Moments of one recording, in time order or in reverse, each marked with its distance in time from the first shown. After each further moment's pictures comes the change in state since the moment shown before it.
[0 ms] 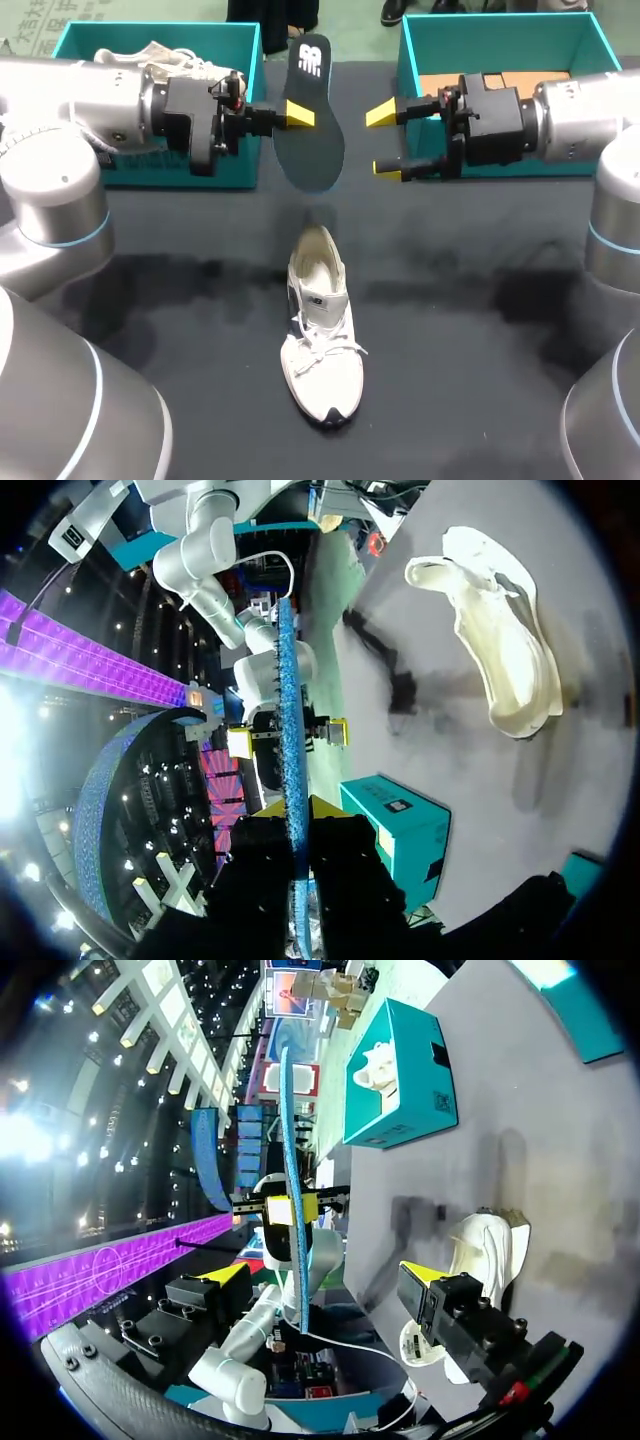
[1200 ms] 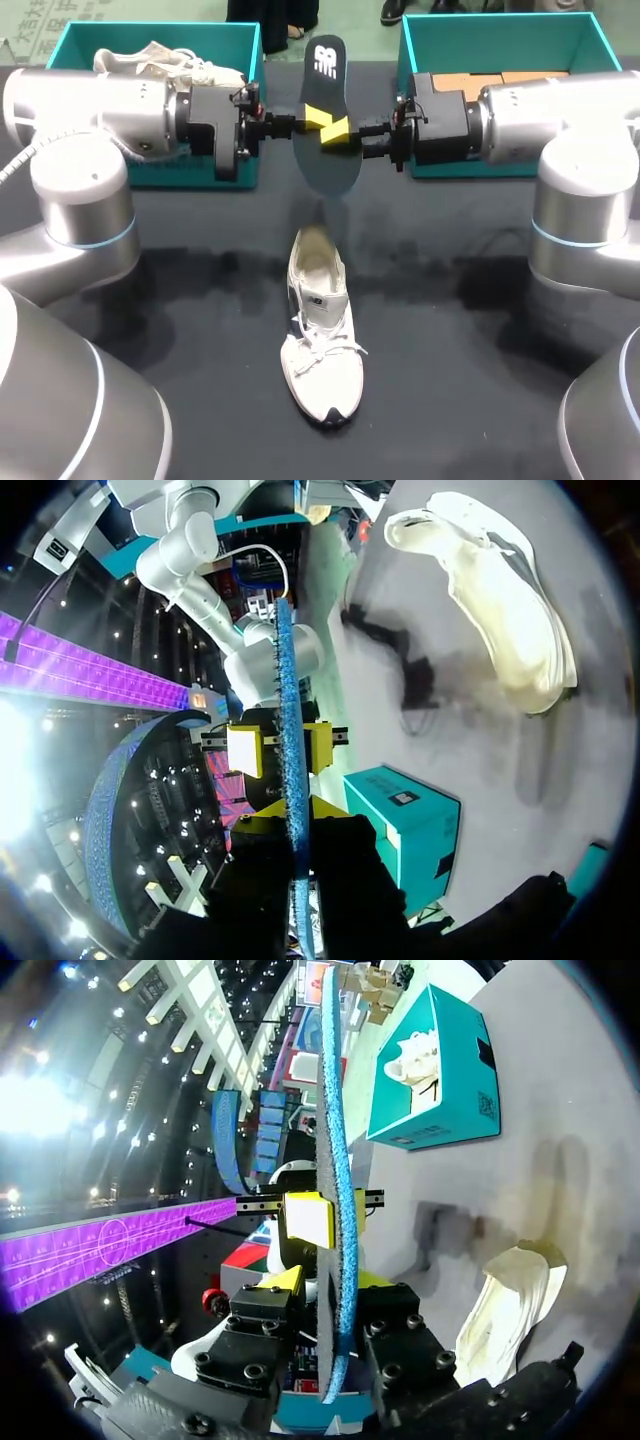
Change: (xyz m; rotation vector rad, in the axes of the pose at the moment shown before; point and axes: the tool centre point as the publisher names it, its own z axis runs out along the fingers) left arm 0.015 0.012 0.023 -0.018 -0.021 0.046; right arm 0.003 0.010 0.056 0.039 0.072 -0.093
